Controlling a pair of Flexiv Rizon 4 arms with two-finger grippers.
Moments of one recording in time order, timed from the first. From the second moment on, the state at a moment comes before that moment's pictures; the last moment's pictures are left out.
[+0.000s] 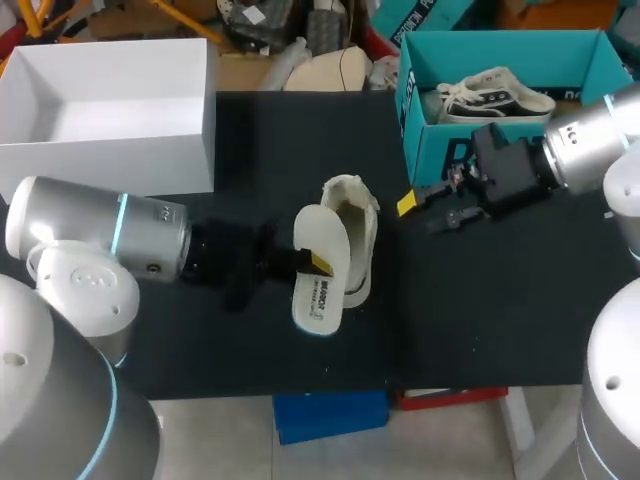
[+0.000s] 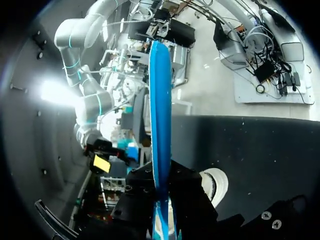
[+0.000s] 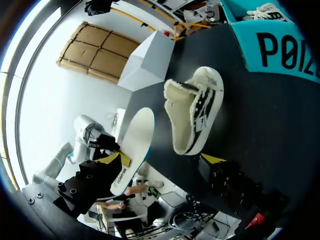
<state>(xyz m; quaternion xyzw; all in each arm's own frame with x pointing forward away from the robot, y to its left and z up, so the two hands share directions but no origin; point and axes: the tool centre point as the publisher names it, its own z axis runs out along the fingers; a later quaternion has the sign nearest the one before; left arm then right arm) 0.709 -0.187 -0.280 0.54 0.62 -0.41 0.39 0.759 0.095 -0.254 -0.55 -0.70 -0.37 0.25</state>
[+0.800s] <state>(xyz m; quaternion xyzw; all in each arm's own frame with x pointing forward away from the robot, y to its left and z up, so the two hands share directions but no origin) 0.689 -0.176 -0.276 0.55 0.63 -0.43 0.34 0.747 0.088 -0.263 -0.58 -0.72 -0.33 0.20</state>
